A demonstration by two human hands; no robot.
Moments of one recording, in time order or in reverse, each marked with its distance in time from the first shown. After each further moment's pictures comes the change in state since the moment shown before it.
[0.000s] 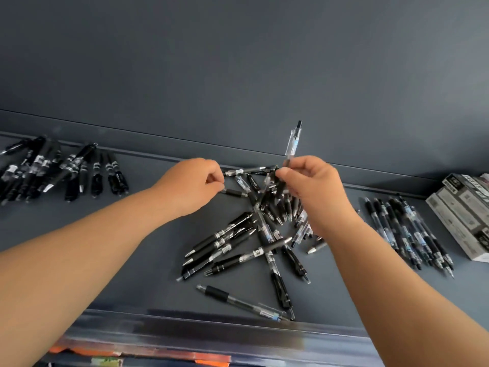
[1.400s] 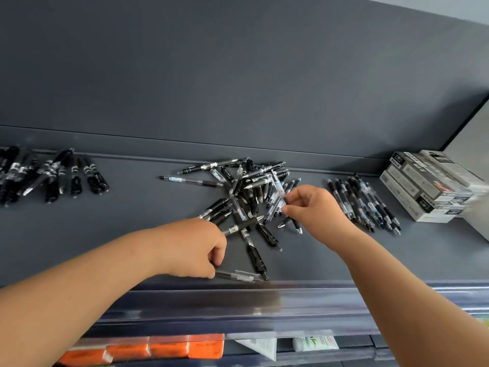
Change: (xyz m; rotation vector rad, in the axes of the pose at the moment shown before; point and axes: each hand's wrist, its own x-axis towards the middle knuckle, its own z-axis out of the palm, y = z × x) left_hand -0.082 0.043 0.029 0.311 -0.613 0.268; right_hand -0.055 0.036 -0.070 -0.511 -0.034 0.052
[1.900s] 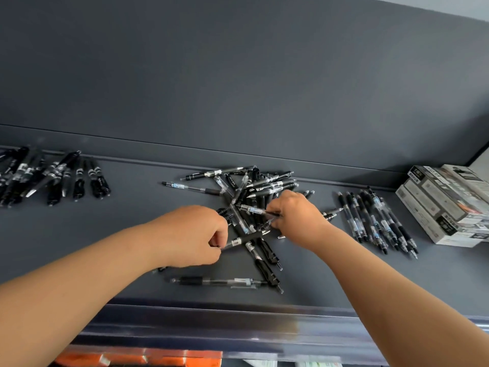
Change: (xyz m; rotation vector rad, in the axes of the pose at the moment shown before) left_hand 0.015 -0.002 -0.020 -0.014 0.222 -0.038; right_hand 0.049 -0.001 0.025 -0.672 -0.223 -0.318
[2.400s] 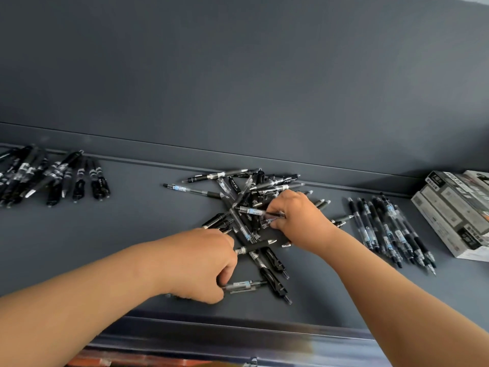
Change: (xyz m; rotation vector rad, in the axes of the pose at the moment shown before) left_hand 0.004 0.012 0.014 0.106 -0.176 0.104; right_hand 0.014 0.005 -0.001 0.117 0.023 -0.078
